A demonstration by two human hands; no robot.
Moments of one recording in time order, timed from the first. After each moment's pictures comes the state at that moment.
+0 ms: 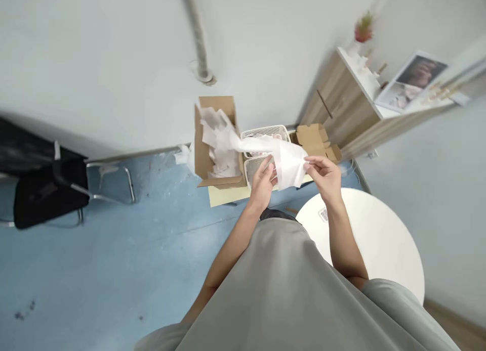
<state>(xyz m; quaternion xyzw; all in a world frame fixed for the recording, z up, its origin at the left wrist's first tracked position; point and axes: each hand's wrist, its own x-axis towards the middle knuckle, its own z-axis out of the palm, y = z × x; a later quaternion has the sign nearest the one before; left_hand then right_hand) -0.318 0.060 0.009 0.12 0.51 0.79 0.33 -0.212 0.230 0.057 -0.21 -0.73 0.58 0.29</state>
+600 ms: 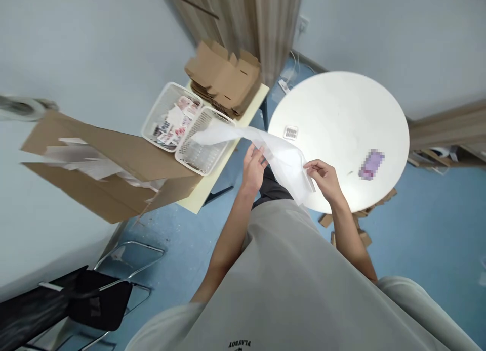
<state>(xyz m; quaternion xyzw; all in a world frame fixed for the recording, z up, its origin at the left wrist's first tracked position) -0.178 0.091 -0.068 0.11 0.52 0.58 0.62 0.067 0.104 -0.038 -0.55 -0.52 0.57 0.32</state>
